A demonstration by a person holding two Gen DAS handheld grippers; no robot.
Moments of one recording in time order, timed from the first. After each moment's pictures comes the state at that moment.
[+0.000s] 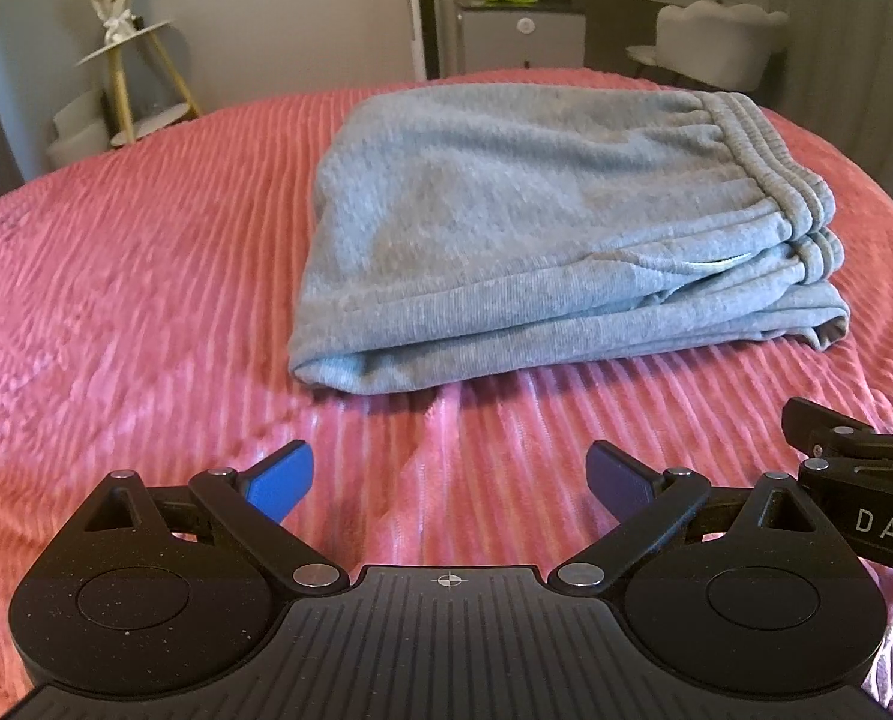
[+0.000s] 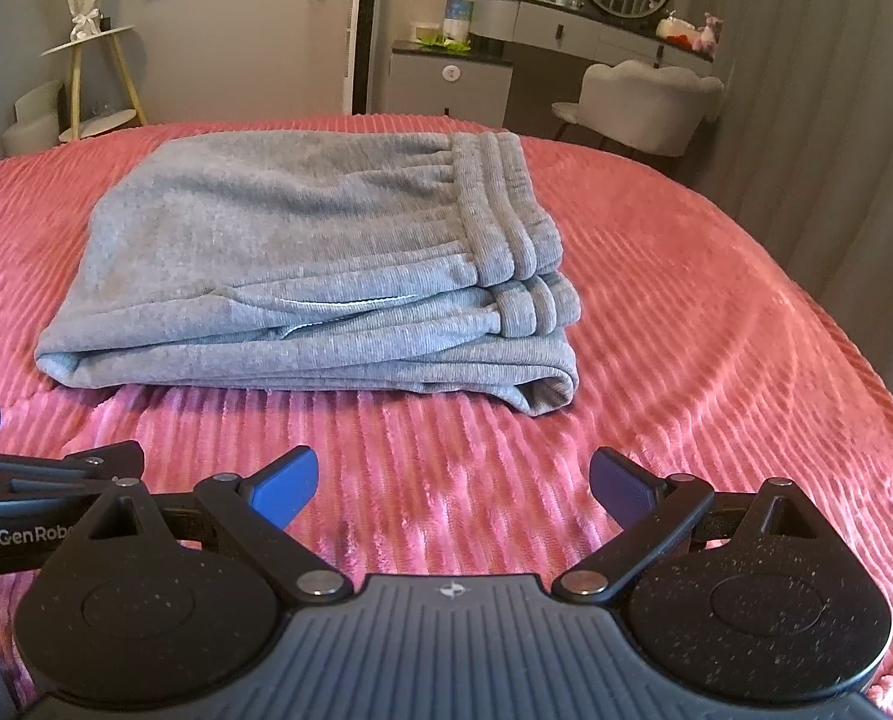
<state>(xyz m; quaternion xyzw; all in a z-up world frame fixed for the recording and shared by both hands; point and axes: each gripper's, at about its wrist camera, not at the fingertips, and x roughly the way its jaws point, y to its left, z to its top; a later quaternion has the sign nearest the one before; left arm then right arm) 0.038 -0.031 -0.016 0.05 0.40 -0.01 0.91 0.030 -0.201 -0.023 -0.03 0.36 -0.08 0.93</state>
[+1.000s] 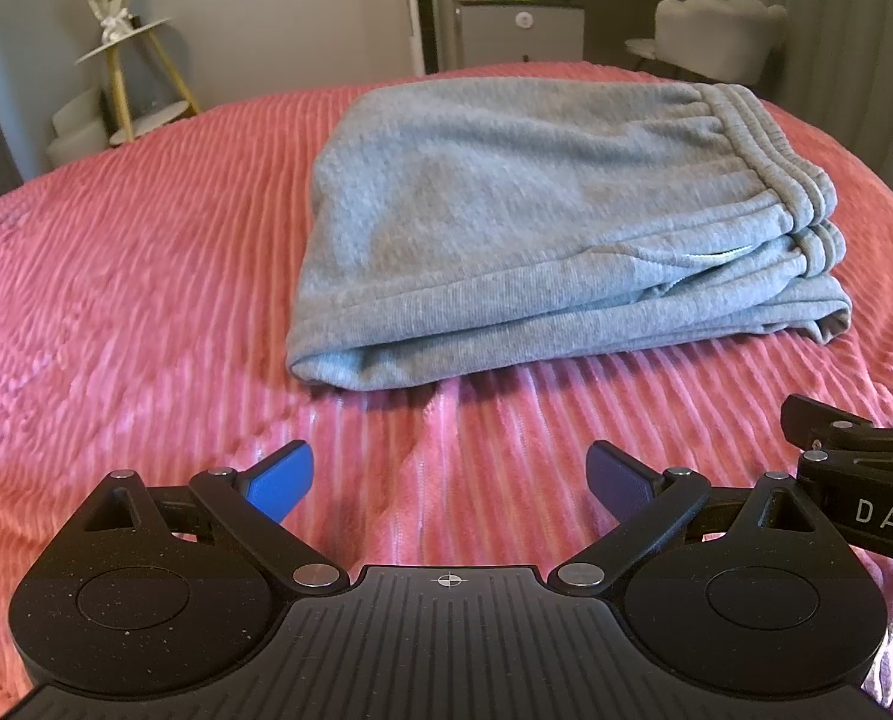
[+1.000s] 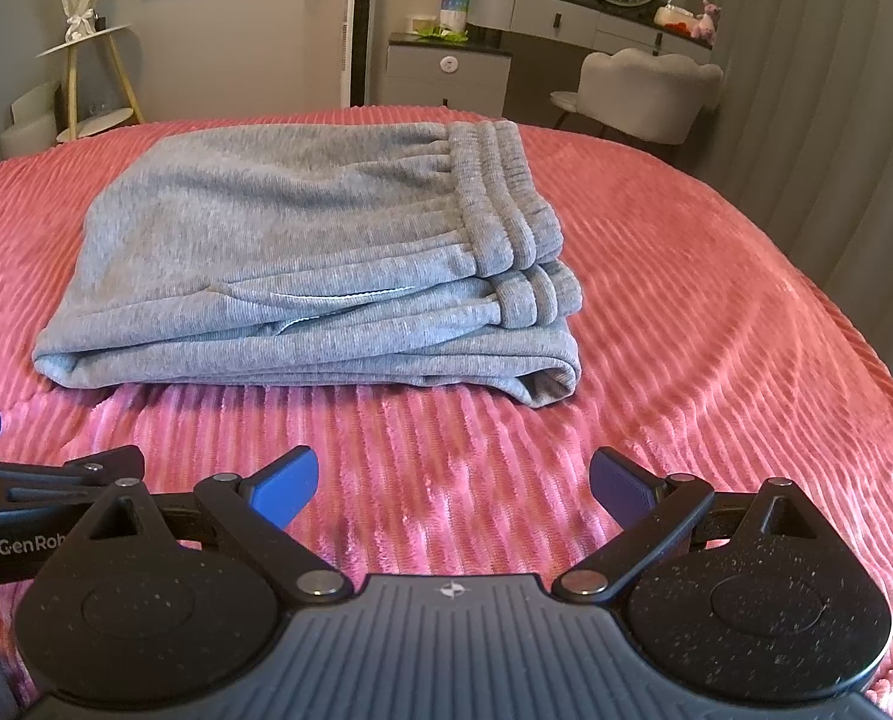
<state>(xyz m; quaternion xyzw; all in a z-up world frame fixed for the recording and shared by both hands) 0.039 -0.031 -0.020 0.05 0.41 -0.01 0.91 0.034 -0.204 -0.025 -0.02 0.37 -0.08 0.93</state>
